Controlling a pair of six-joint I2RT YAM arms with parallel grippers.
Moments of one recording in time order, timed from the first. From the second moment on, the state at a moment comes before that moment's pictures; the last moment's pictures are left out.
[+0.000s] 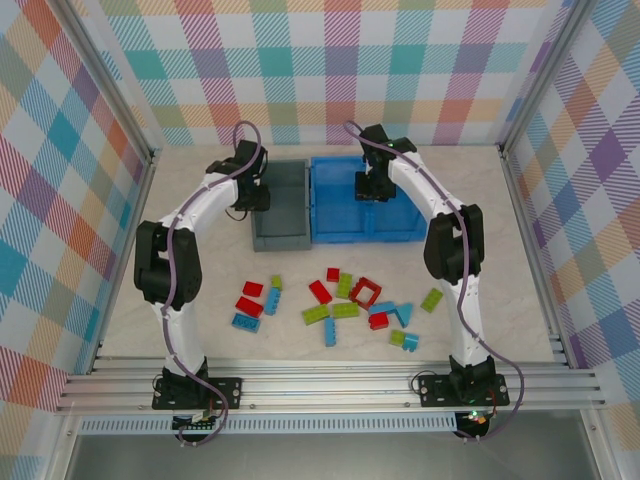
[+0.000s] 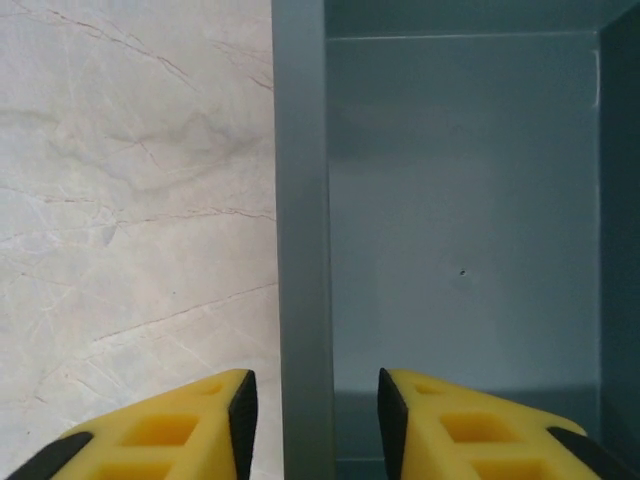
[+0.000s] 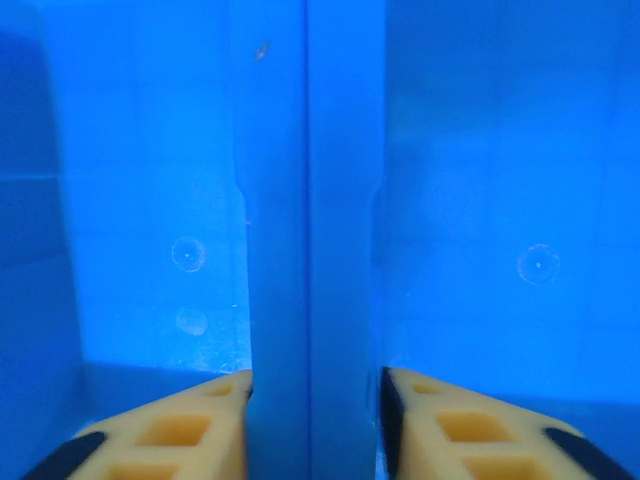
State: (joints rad) left arm -0.27 1.96 1.66 -0.82 -0.14 -0.26; right arm 0.40 2.29 2.17 -1.12 -0.04 0.37
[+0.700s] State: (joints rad) left arm -0.33 1.27 1.35 -0.96 -0.16 -0.45; right arm 0.50 1.64 1.84 -1.03 -0.06 0.39
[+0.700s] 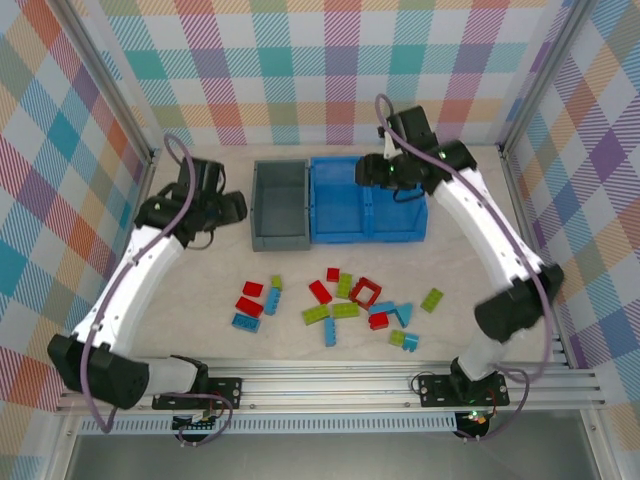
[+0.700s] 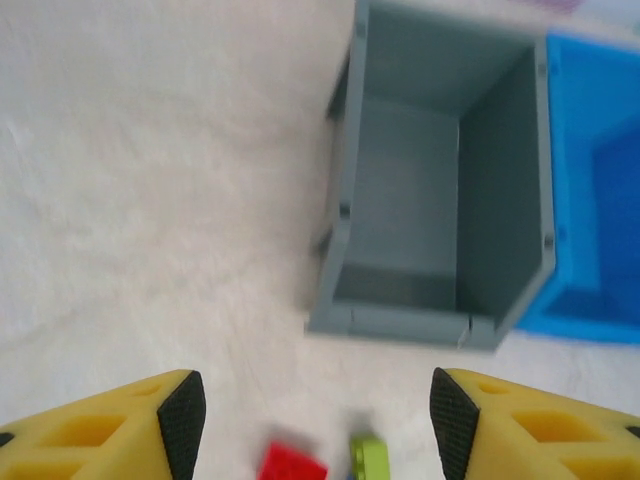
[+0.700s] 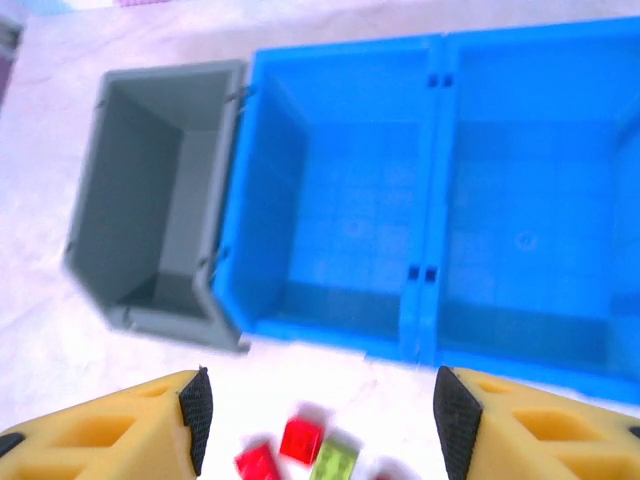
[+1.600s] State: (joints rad) left arm -0.73 1.43 0.87 -0.78 -0.19 -0.58; right arm 1.16 0.94 0.88 -0.66 0.03 0.64
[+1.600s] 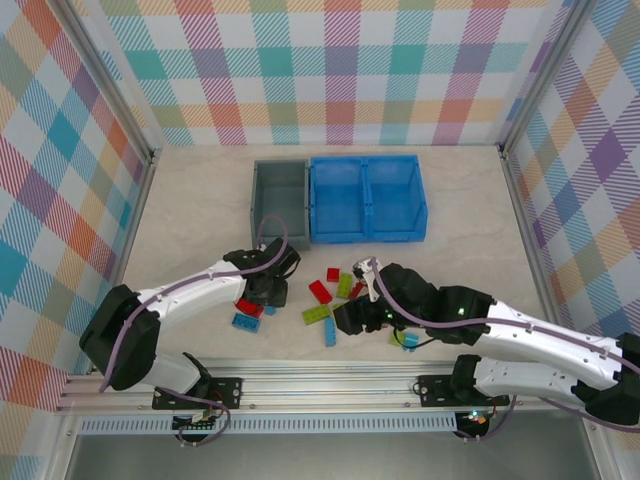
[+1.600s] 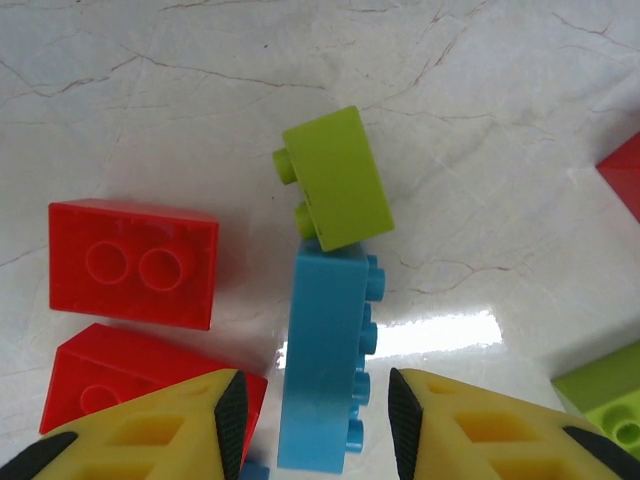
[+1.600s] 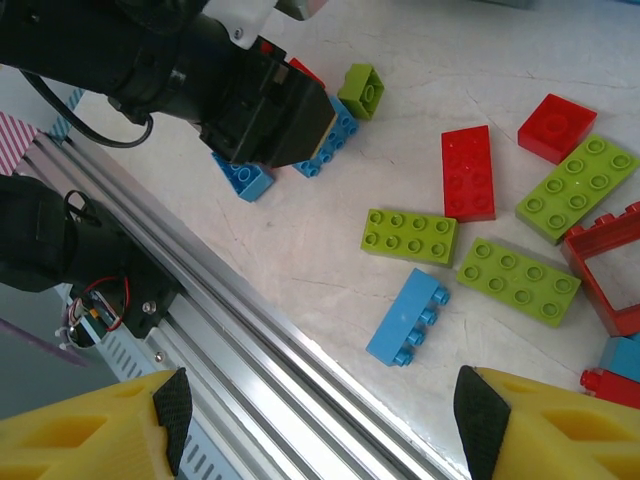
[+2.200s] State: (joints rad) left arm -0.74 1.55 0.87 -0.73 -0.21 -0.58; right arm 1.16 0.95 0.88 -0.65 0.05 0.67
